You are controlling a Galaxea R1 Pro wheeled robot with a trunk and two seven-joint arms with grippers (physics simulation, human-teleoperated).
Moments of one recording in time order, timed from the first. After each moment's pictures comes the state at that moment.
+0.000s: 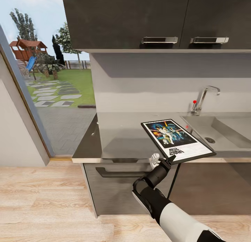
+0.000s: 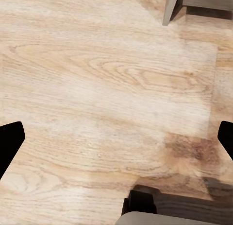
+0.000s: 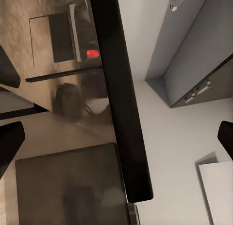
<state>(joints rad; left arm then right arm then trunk) 0.06 0.05 0.20 -0.63 0.02 -0.14 -0.01 -0.72 0.17 0.67 -0.58 -0.08 0.99 -1.48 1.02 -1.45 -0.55</state>
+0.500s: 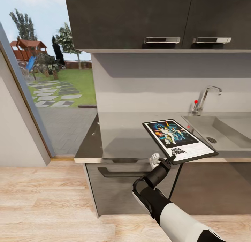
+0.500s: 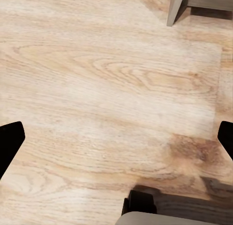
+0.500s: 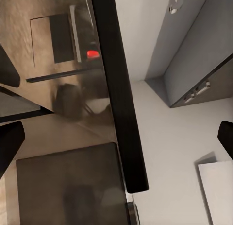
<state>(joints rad) 0.06 0.05 0.20 -0.63 0.02 -0.14 -0.01 -0.72 0.17 0.67 -0.58 -0.08 0.99 -1.48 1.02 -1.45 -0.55</state>
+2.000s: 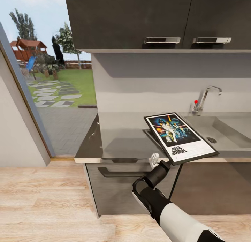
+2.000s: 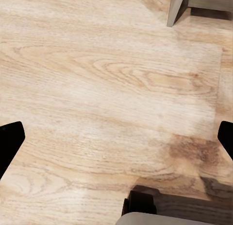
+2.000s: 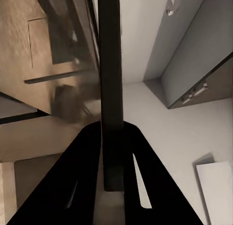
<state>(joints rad) 0.06 0.05 0.20 -0.63 0.02 -0.14 -0.01 -0.72 0.17 0.68 -0.58 -0.07 0.99 -1.48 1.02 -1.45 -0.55</state>
